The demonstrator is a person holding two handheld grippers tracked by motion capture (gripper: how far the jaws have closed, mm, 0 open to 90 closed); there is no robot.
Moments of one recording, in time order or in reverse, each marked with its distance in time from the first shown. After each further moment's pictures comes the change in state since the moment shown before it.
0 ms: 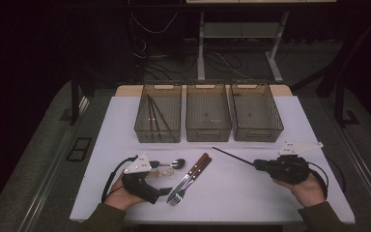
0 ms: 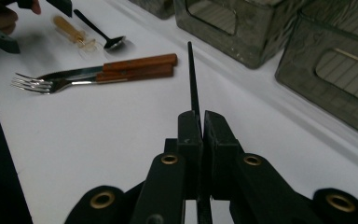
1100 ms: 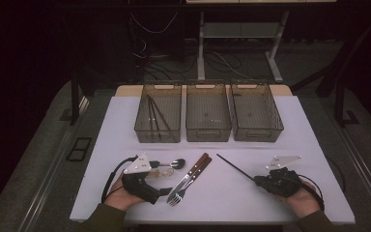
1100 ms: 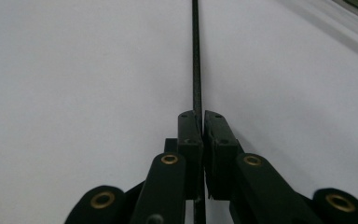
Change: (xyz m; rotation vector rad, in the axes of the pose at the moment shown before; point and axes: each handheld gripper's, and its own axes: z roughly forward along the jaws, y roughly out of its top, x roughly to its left) left arm -0.001 0.000 -0.001 -0.009 0.000 0.001; right arm 0.008 -0.038 0.027 0.225 -0.088 -0.019
